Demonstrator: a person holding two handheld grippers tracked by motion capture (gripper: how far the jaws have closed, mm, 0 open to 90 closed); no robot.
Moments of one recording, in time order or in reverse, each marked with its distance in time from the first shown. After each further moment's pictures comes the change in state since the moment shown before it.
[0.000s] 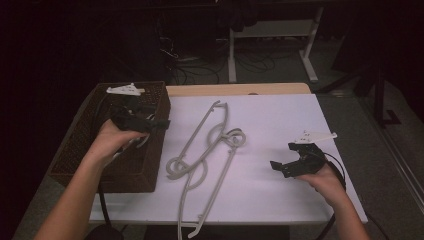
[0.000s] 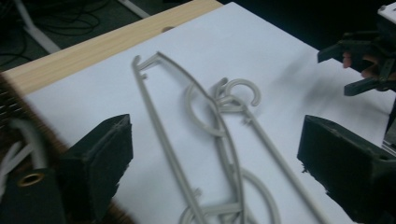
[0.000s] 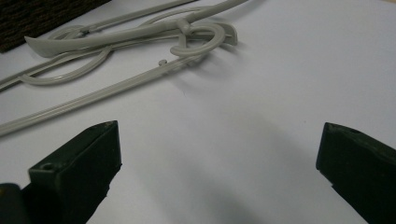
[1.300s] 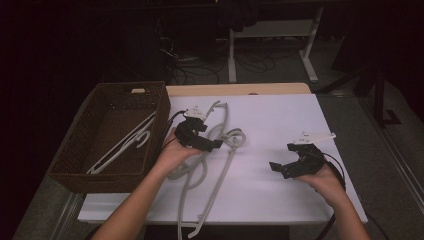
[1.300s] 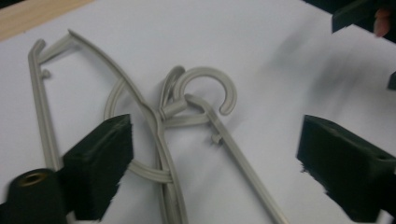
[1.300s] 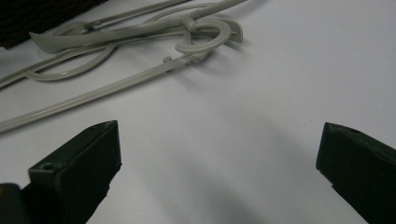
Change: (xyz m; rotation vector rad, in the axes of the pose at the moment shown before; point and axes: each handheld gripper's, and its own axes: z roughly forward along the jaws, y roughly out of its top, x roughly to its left) left arm -0.051 -0.030 0.144 0.097 0.003 0.046; right arm 0.002 0.000 0.001 0.014 0.011 -0.008
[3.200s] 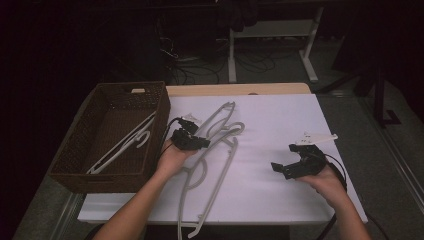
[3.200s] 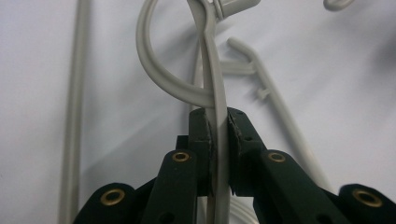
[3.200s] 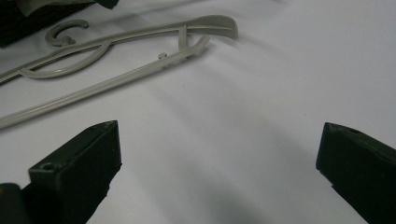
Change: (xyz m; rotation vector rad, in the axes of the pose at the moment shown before) left arm 0.016 -0.011 0.002 0.086 0.046 -0.113; right arm -0.003 -0.005 -0.001 -0.003 -0.007 0.010
